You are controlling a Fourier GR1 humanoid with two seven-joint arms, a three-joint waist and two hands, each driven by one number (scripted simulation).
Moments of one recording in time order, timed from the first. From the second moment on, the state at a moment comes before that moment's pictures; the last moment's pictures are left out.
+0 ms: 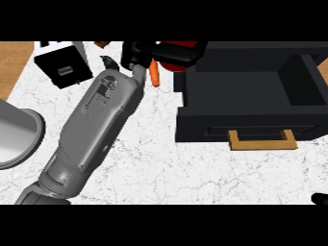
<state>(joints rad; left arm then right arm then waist) -1.03 0.00 -0.10 -0.95 0.19 0.32 0.12 0.08 -0.09 -0.32 -2.27 -0.07 0.09 0.32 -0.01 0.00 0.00</state>
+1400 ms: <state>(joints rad) -1.56 0.00 -0.27 -0.40 0.41 0.53 0.13 -0.02 -0.14 -0.31 -2.24 -0.09 0.08 0.37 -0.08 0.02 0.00</state>
